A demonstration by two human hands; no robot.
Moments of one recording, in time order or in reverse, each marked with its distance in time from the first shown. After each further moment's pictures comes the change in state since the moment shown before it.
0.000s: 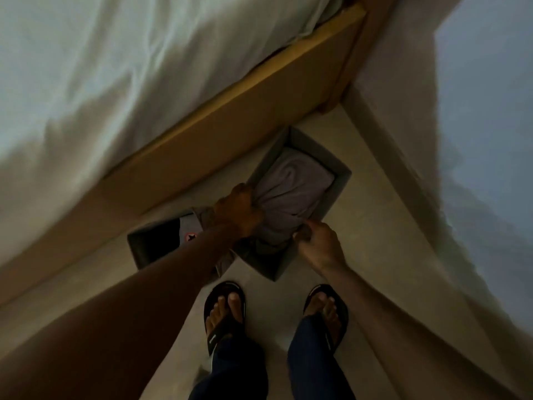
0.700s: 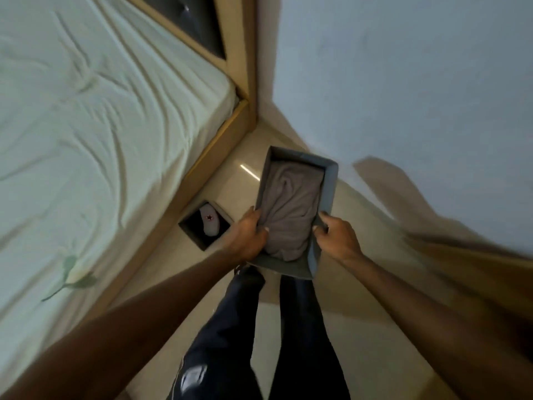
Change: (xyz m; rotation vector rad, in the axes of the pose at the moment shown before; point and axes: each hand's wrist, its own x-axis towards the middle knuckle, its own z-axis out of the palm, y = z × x) left_hand -0.403 0.108 -0.174 0.018 -0.290 0.390; right_hand -0.443 -0.110 -0.180 0.047 0.256 0.155
